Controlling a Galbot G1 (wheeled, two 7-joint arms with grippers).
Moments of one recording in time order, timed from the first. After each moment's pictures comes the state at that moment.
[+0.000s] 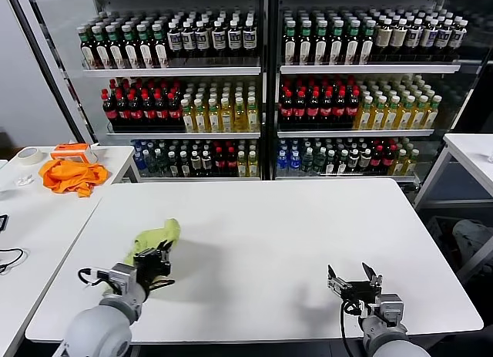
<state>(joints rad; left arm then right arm) 1.29 -0.99 -0.36 -2.12 -0.44 0.58 -0.20 -1.49 1.09 0.41 2.20 0.49 -0.52 0.39</state>
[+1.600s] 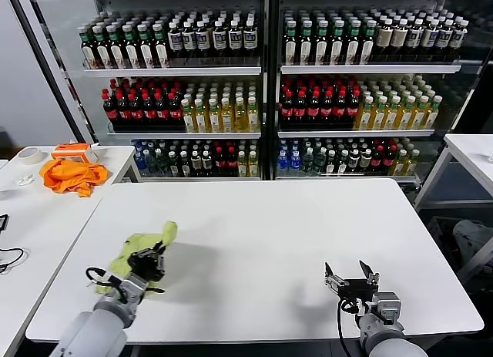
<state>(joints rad) 1.31 -0.96 -0.35 -2.10 0.00 0.58 0.00 -1.48 1.11 0.41 2.21 0.48 -0.52 0.39</state>
